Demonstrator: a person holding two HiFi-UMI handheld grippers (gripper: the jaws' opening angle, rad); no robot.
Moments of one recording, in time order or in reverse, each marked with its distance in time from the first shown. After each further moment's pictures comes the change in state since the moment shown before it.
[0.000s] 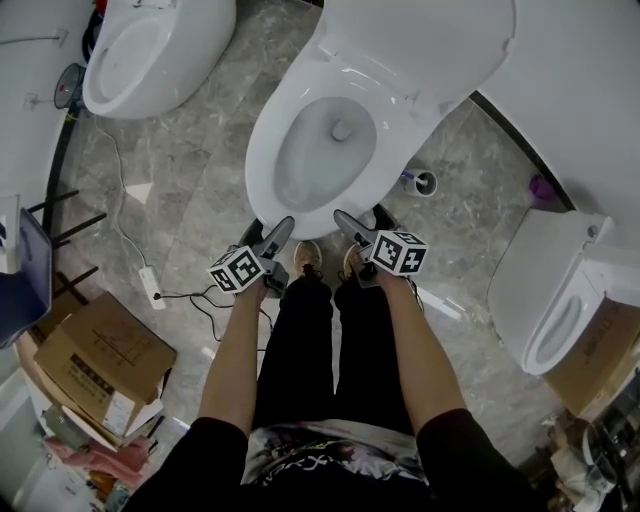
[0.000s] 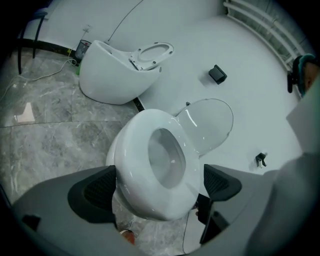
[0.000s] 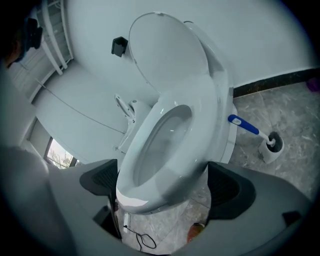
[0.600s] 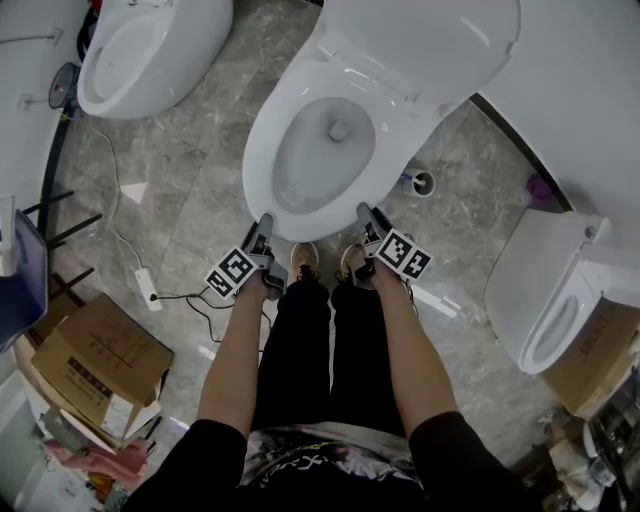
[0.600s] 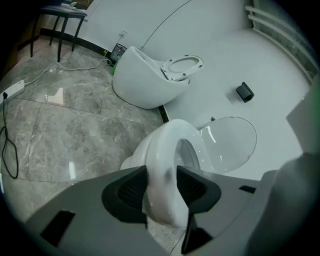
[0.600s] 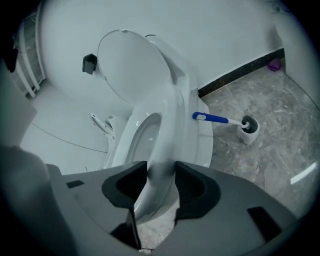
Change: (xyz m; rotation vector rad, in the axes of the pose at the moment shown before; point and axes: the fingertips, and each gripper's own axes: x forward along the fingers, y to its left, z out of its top) left arm -0.011 0.039 0.005 -0.251 -0.105 0.174; right arm -0.016 -0.038 0.011 0.258 -0.139 -0.186
